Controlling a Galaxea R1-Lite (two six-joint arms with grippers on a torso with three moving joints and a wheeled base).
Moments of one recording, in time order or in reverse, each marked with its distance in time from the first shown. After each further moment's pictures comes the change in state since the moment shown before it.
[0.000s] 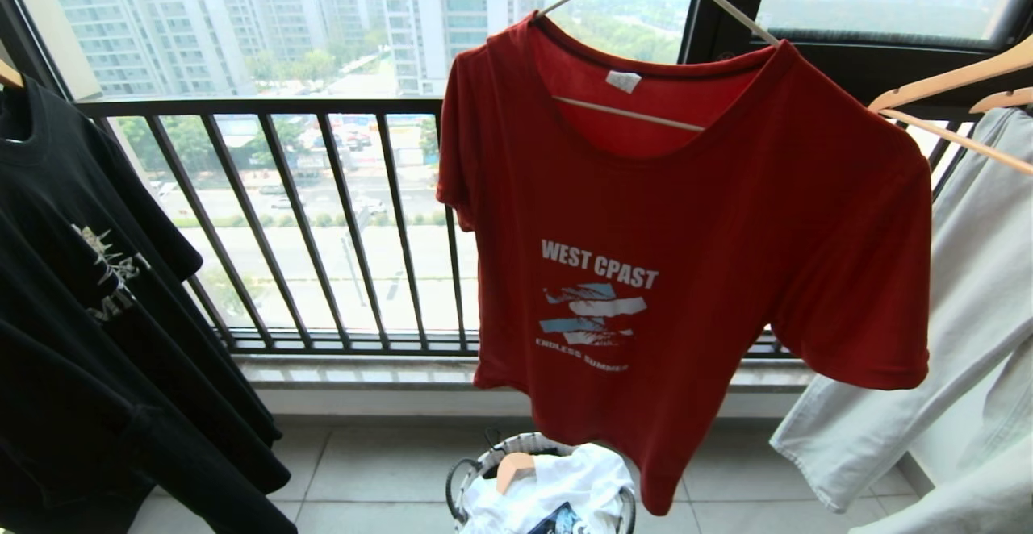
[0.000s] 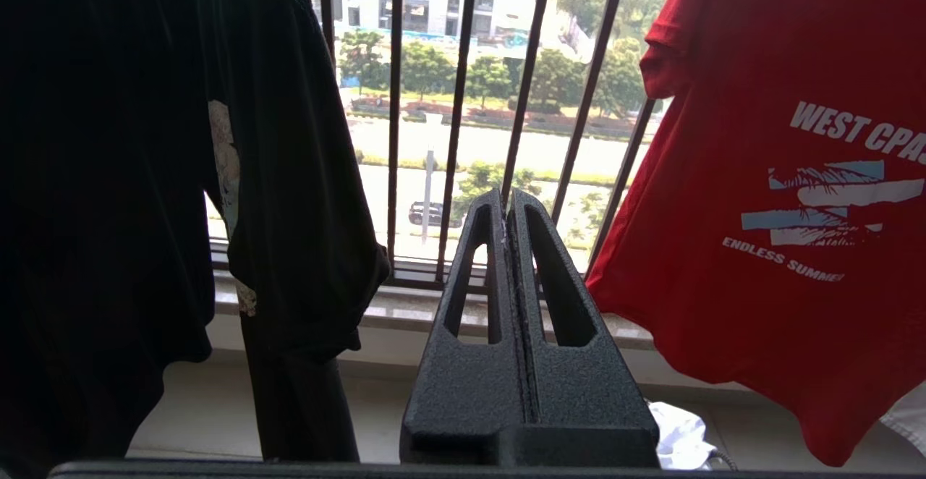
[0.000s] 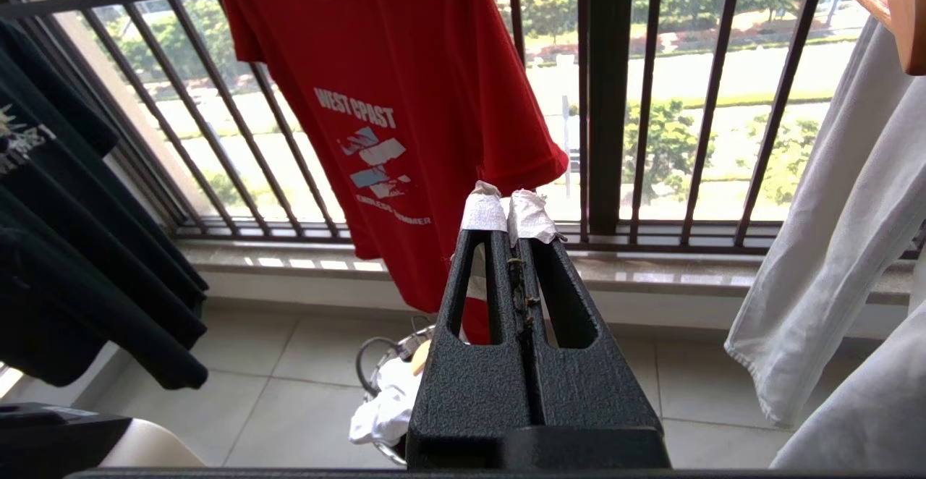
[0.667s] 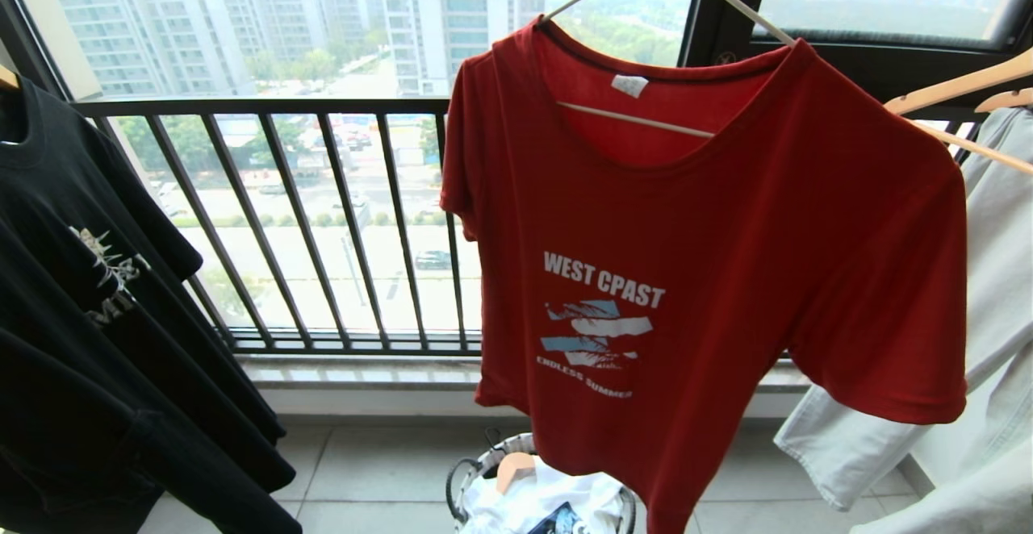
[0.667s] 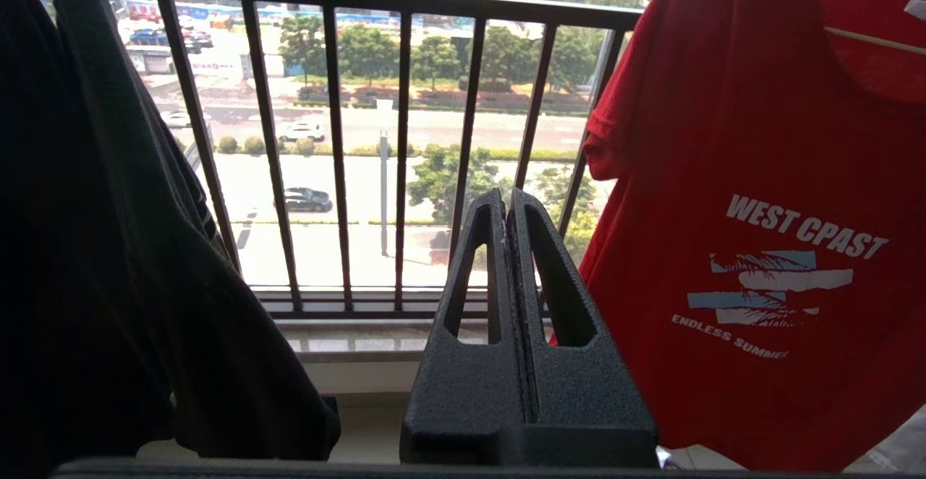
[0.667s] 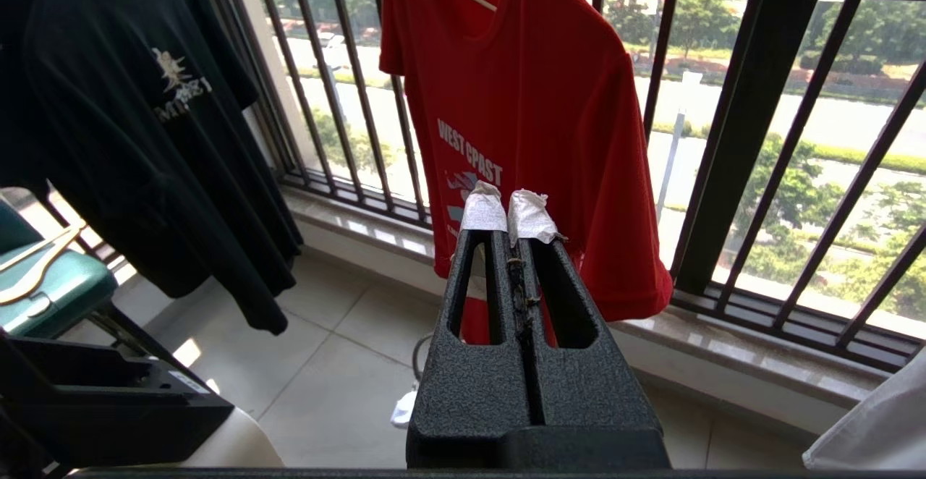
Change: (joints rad) left arm -0.117 0.411 -0.369 -0.012 0.013 0.024; right arm 0.057 0.227 -0.178 -0.064 0.229 -0.087
